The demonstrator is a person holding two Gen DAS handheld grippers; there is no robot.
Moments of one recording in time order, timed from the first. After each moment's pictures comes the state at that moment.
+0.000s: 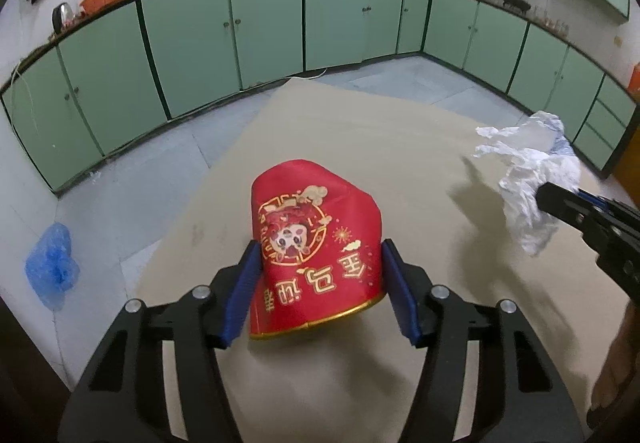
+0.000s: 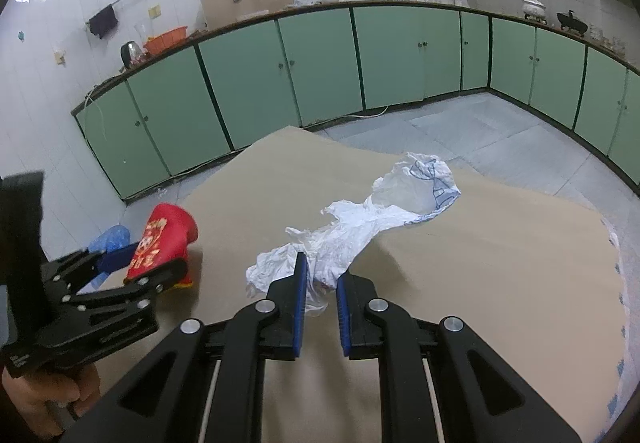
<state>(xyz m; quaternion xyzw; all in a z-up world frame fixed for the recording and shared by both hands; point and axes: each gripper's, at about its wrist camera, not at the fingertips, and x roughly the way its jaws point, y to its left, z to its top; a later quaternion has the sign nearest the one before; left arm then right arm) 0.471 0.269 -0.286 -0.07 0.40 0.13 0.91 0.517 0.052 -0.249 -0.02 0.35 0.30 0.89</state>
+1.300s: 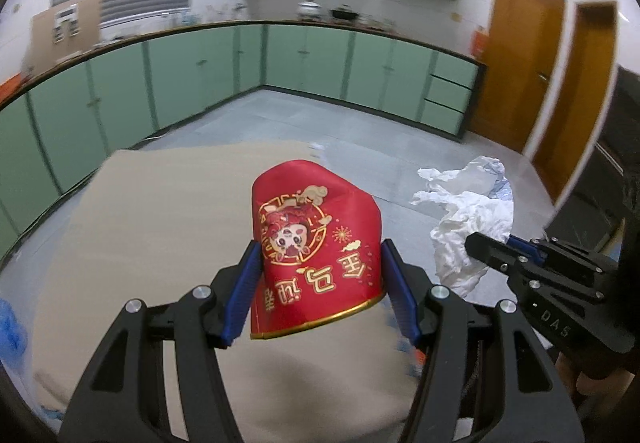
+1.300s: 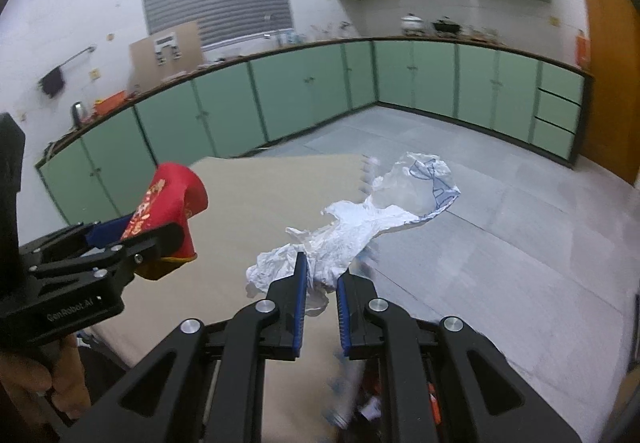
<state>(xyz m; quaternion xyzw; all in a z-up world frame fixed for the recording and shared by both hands) 0.276 -0.042 -0.181 -0.01 0.33 -0.13 0.94 0.251 -0.231 -0.172 0.04 0.32 0.12 0.94</state>
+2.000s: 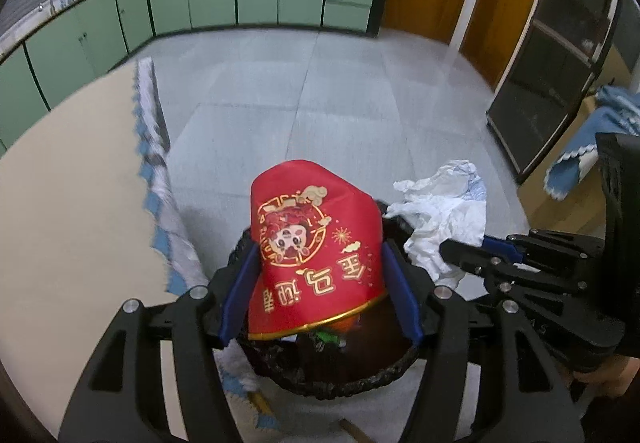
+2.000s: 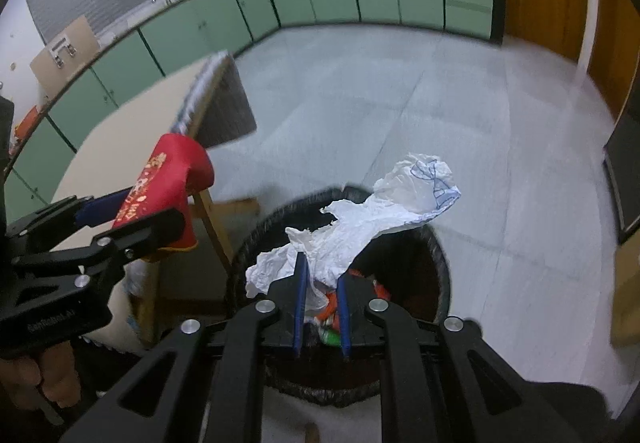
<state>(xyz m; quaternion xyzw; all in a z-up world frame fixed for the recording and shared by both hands) 0.299 -0.216 -0.333 0.09 0.45 -0.26 0.85 0.236 -0.378 -0.328 0.13 0.48 0.02 0.87</state>
